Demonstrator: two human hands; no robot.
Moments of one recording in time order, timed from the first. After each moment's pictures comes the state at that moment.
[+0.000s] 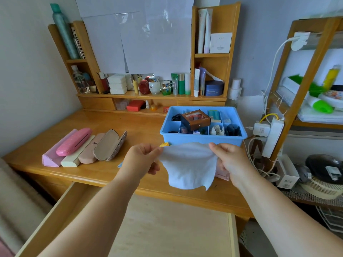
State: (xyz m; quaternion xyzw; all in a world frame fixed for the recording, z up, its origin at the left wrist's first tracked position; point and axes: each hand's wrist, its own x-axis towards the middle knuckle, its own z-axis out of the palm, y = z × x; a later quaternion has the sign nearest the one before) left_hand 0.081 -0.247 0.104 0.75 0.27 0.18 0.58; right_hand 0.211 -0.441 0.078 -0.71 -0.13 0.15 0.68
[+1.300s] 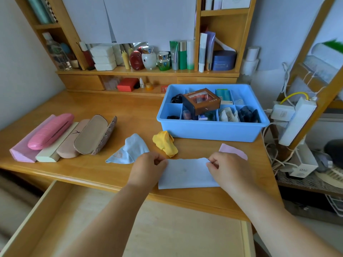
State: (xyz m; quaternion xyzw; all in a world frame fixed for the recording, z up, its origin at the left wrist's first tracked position) left_hand 0.137 -0.216 0.000 0.89 0.29 0.11 0.35; right_hand 0.233 -0.412 0.005 -0.94 -0.27 -0.04 0.19
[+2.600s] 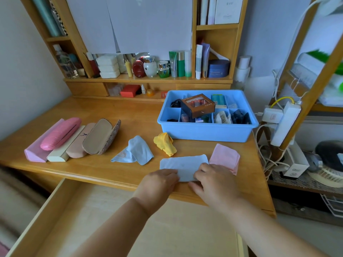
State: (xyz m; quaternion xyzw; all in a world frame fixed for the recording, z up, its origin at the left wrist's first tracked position) left_hand 0.097 -0.248 -0.008 0.98 -0.05 0.17 0.12; right_hand 0.183 -0.418 0.004 -0.88 -0.44 -0.14 0.11
